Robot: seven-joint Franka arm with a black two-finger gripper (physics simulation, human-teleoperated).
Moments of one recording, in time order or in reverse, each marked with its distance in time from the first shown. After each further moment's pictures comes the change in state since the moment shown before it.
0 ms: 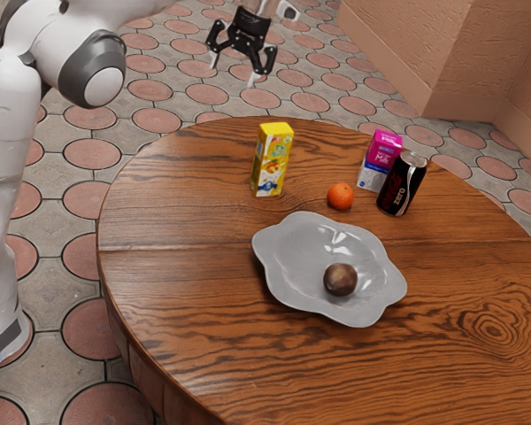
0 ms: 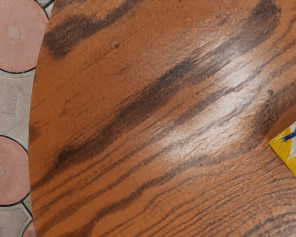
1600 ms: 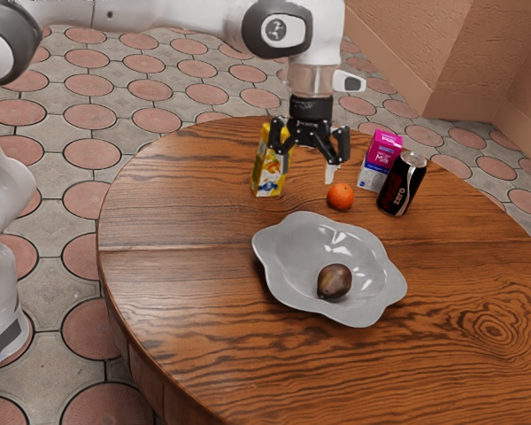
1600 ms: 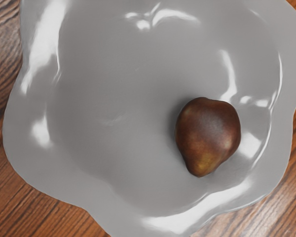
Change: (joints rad) arm -0.374 -0.355 -0.261 -0.488 -0.173 0.498 -0.350
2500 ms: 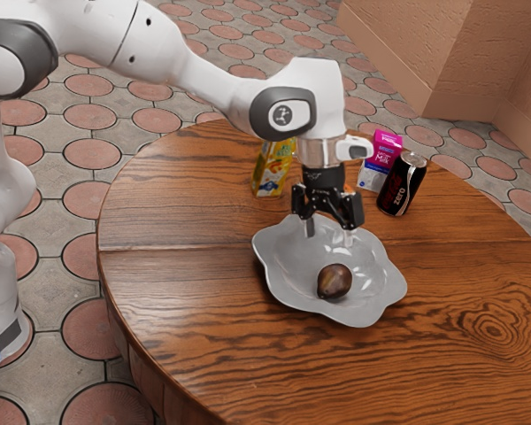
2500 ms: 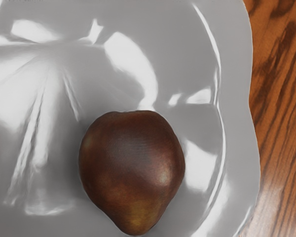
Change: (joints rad) arm 0.009 0.084 -0.116 -0.227 -0.152 0.445 0.316
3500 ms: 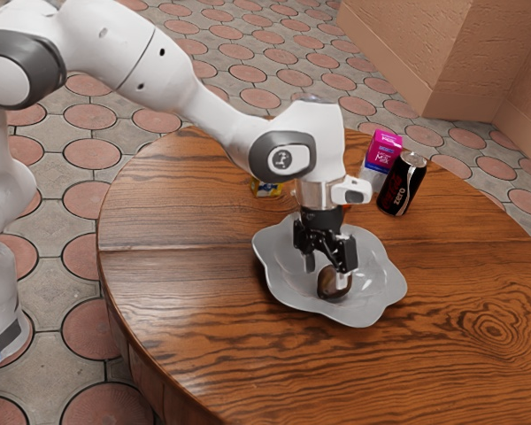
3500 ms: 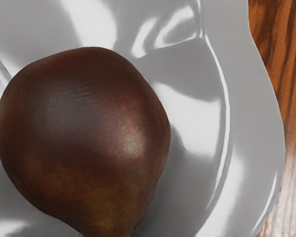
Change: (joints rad) arm -0.027 0.060 -0.054 -0.068 -0.033 0.118 0.163
